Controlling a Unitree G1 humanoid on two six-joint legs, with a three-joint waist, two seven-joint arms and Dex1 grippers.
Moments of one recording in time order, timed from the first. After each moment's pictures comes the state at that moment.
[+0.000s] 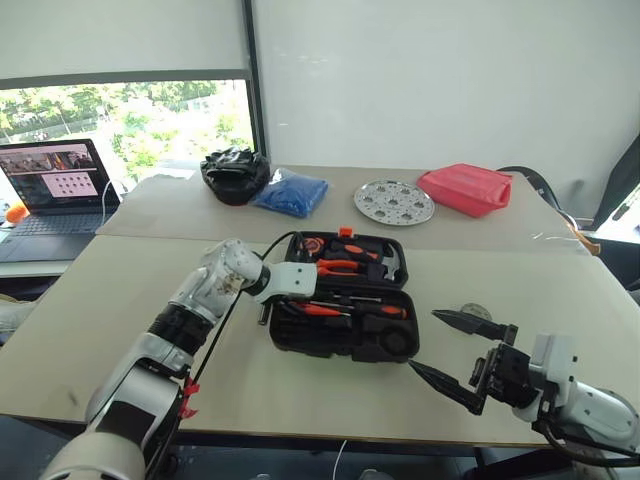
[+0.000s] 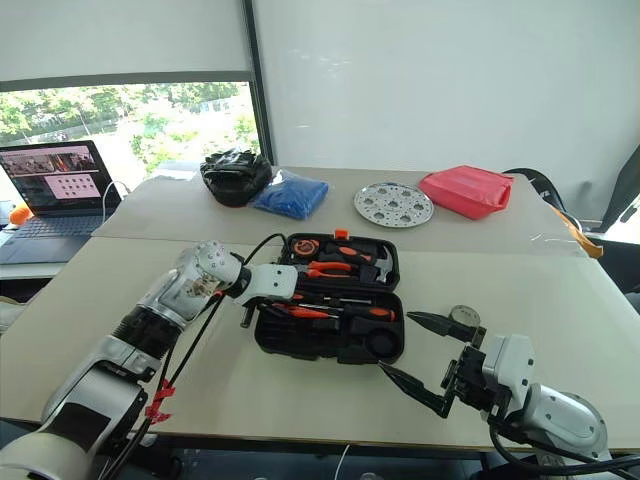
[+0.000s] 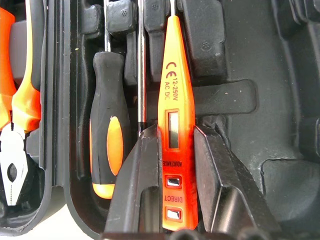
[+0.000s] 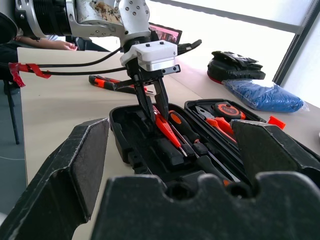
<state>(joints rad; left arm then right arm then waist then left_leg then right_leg) -0.92 0.51 -0.43 0.41 0.27 0.15 -1.34 0.19 -0.60 -0.24 -0.47 0.57 -0.03 0.96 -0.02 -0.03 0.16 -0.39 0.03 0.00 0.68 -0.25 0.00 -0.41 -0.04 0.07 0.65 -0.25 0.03</state>
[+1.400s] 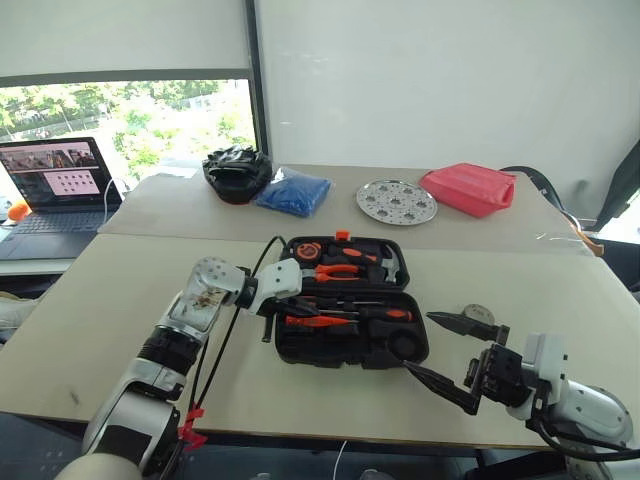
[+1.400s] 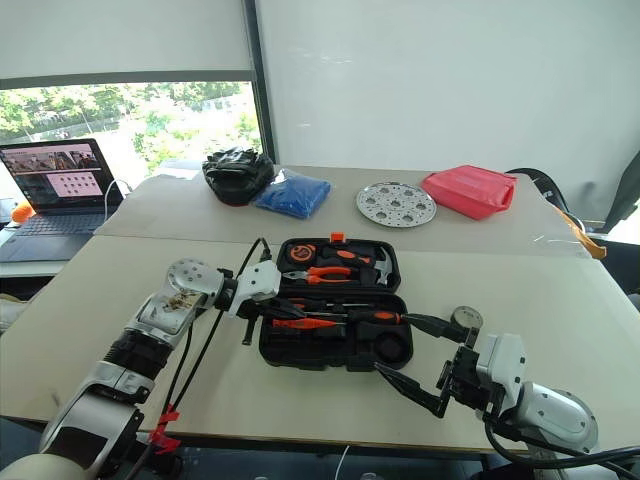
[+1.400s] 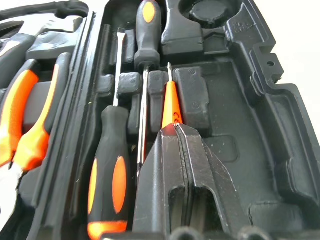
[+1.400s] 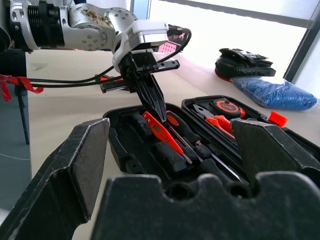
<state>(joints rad) -0.78 0.48 -0.29 0.41 -0.03 0.07 -1.36 0.18 -0.59 -0.21 -0.44 0.57 -0.03 0.98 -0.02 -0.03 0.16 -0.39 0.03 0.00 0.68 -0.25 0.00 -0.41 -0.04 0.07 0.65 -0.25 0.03</state>
